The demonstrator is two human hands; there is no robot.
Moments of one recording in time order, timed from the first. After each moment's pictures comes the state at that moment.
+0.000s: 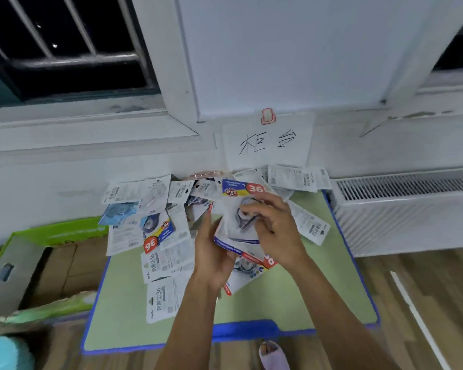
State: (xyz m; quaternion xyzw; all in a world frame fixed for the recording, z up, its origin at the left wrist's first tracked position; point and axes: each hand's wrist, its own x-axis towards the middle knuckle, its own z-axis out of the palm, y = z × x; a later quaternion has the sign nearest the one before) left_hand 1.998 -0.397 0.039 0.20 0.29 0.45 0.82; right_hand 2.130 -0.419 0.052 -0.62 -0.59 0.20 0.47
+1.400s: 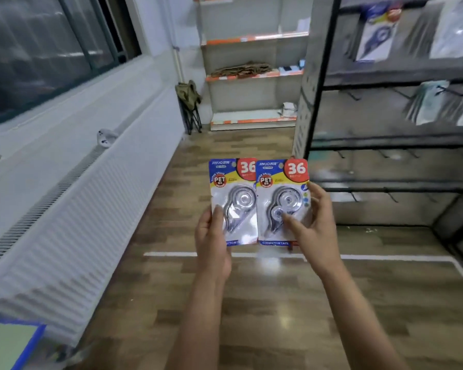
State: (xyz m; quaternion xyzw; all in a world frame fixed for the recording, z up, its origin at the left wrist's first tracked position) left_hand 2.228 -1.038 0.104 0.50 0.07 0.04 0.86; right_hand 2.196 -1.200 0.107 -0.72 0.02 -0.26 0.65
